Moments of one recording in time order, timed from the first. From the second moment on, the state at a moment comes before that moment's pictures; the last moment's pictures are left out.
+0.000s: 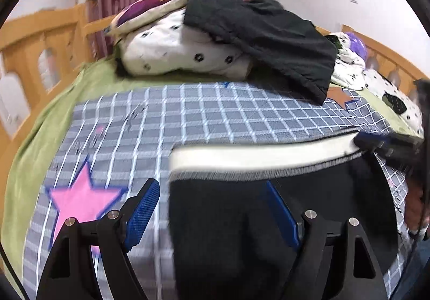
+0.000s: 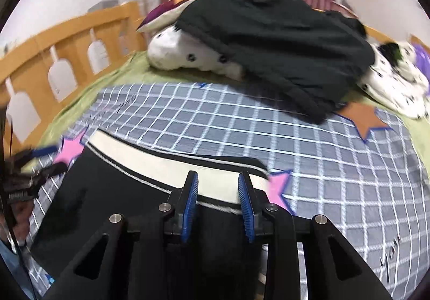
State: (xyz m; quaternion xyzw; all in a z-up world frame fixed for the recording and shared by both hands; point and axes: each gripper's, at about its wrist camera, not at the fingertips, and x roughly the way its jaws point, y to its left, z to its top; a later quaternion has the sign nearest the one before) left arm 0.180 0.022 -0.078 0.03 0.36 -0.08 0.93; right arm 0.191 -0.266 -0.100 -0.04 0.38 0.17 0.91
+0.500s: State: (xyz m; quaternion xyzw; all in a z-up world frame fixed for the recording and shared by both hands) left arm 0.232 0.036 -0.148 -0.04 0.46 -0.07 0.88; right arm 0.212 -0.254 -0.150 -0.08 0.38 0.16 0.91
